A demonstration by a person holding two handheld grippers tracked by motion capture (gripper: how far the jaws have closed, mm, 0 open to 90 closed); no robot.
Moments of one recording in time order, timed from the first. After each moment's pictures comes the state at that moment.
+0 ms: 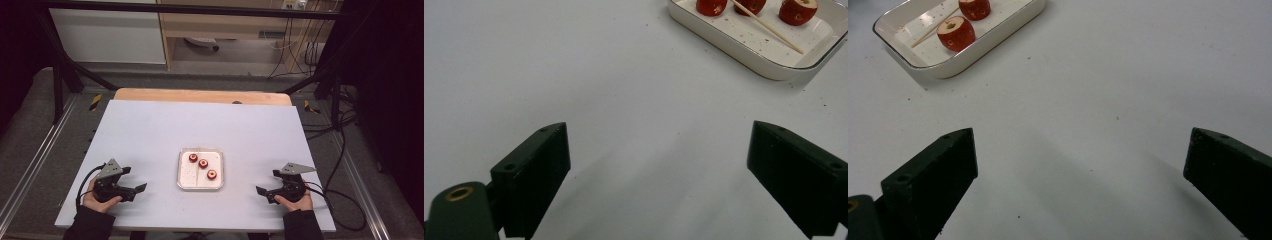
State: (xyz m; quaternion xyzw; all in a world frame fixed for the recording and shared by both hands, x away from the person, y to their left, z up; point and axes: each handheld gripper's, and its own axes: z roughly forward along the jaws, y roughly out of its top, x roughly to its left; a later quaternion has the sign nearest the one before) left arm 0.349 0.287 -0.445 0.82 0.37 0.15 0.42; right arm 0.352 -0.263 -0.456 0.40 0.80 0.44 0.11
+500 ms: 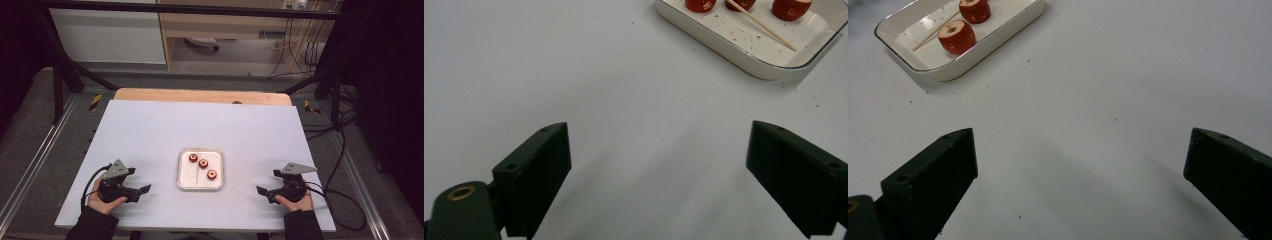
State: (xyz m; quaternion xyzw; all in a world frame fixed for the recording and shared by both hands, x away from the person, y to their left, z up) left arm 0.348 0.271 -0.445 0.83 0.36 0.14 0.41; right arm 0.351 -0.264 -0.455 0.40 0.80 0.44 0.11
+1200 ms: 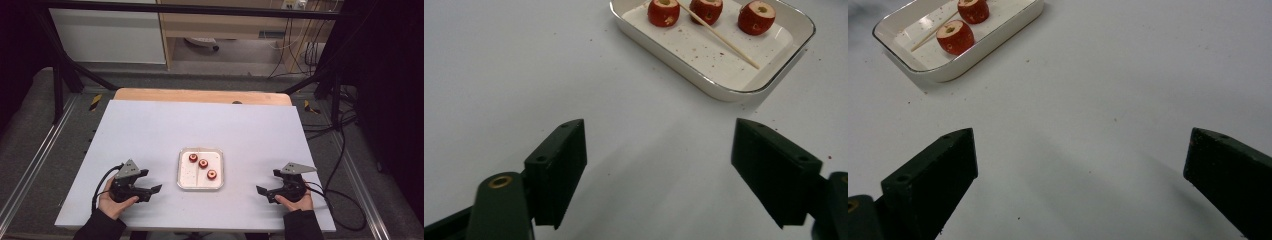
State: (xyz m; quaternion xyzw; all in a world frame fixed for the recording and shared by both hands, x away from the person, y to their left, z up) left arm 0.346 0.236 -0.438 0.83 0.35 0.13 0.41; right arm 0.351 -0.264 -0.455 0.40 0.79 0.44 0.11
